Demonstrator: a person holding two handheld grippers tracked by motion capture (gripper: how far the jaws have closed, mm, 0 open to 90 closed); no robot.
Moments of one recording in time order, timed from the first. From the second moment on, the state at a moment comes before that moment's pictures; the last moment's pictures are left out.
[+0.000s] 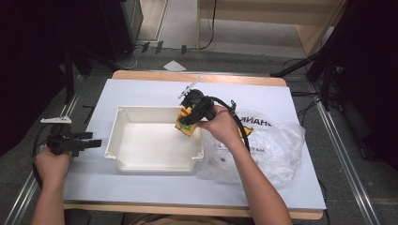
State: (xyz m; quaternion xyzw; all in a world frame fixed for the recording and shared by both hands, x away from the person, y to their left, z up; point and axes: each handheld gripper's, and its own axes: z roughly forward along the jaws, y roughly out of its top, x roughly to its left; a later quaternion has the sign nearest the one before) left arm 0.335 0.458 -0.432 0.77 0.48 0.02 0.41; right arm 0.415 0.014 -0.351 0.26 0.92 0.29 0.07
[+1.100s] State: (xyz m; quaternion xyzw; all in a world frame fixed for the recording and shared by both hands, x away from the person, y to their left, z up) left arm 0.336 0.455 -0.433 0.77 0.48 0.02 0.41; right arm 0.430 0.027 -0.387 0.29 0.91 0.28 0.08
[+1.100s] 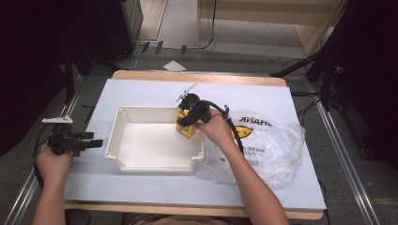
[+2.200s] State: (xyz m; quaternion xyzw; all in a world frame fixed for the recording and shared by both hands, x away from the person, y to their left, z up) left arm 0.338 0.456 -0.433 0.77 0.48 0.01 0.41; right arm 0.409 0.006 -0.341 0.31 0.88 0.35 0.07
